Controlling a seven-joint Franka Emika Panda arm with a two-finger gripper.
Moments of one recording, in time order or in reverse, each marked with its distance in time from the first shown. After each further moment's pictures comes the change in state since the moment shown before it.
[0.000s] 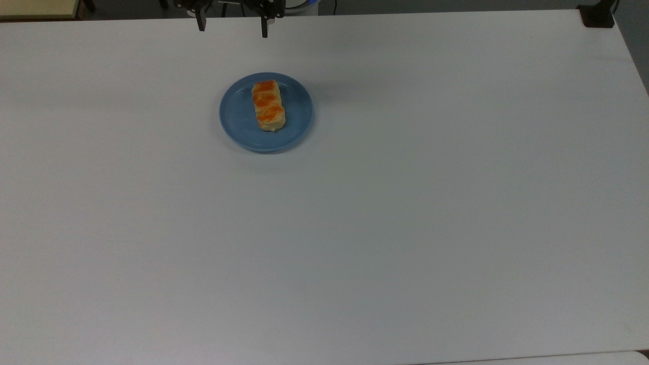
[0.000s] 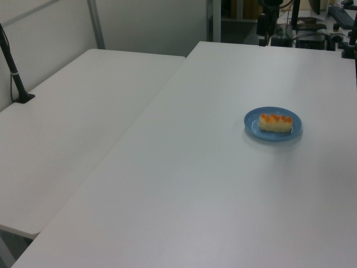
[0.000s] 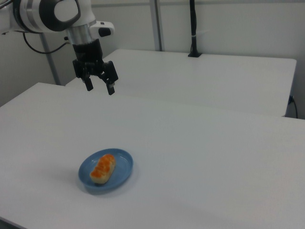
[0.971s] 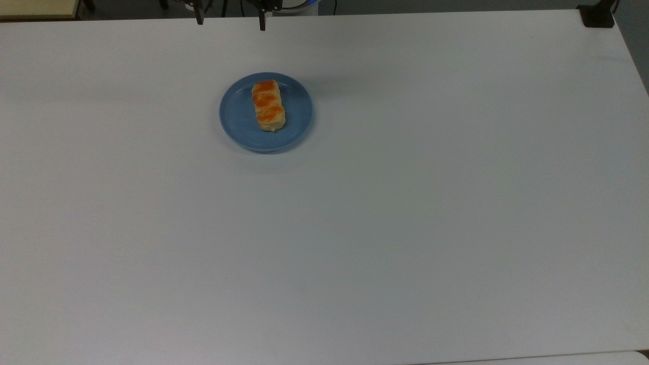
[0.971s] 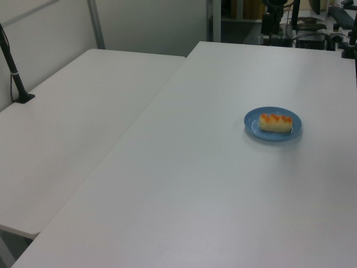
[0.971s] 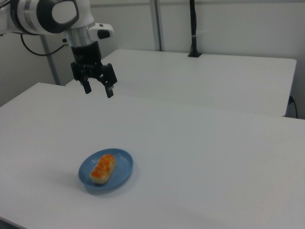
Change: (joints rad) arm -0.007 -0.036 -0.001 -0.046 0.000 0.000 -0.022
